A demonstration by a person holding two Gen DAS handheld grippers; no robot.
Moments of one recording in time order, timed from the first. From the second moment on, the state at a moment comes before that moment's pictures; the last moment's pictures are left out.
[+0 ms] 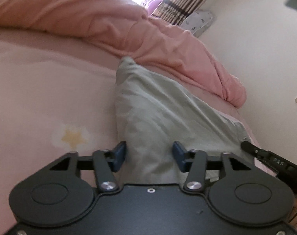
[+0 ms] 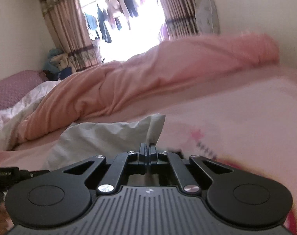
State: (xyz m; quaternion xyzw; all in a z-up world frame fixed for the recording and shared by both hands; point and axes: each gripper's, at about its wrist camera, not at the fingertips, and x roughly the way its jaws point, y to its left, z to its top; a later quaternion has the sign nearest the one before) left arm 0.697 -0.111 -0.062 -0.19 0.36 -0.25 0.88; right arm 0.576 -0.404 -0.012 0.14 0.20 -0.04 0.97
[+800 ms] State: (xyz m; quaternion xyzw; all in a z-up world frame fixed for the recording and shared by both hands) left arm 0.468 -0.087 -0.046 -0.08 0.32 -0.32 0.89; right arm 0.366 -0.355 -0.047 0.13 0.22 -0.03 0.97
